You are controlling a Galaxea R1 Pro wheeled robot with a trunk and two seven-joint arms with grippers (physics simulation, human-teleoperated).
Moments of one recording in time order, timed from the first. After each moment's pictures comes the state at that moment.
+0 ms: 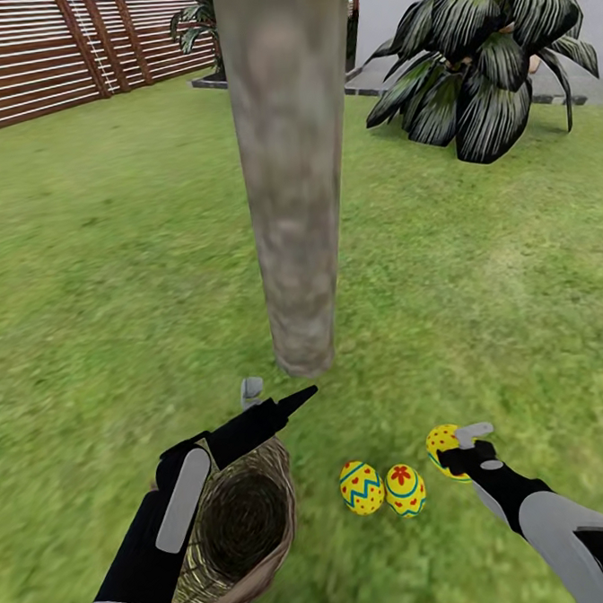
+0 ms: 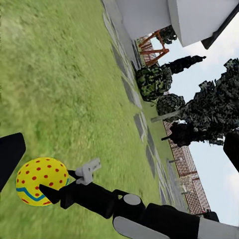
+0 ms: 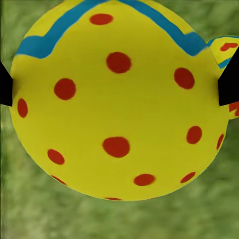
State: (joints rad) left arm -0.47 -0.08 -0.09 -1.34 0.70 0.71 -0.63; right arm -0.84 -0.17 -0.06 -0.08 0.26 -0.09 -0.04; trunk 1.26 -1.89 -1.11
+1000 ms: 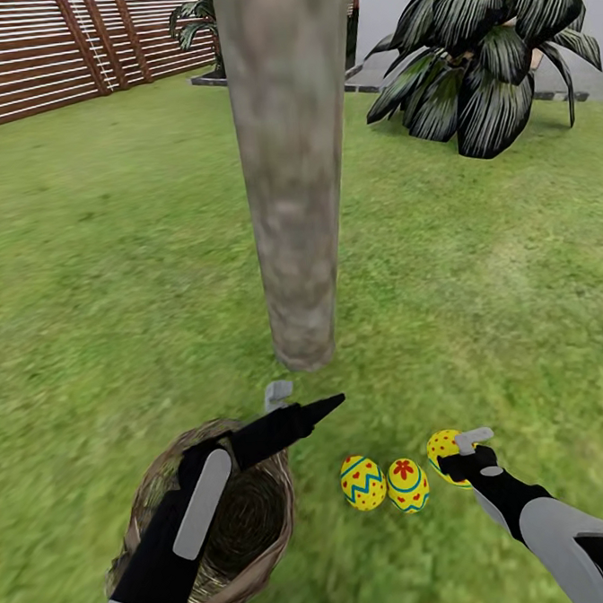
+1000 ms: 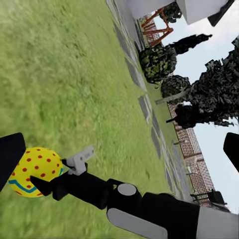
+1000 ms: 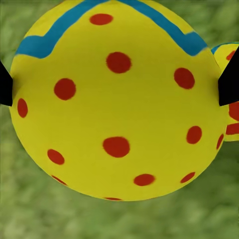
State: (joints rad) left arm -0.47 -0.10 -0.21 -1.37 0.71 0.70 -0.53; right arm -0.82 -0.17 -0.05 -0.08 0.27 -0.09 -0.04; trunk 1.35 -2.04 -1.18
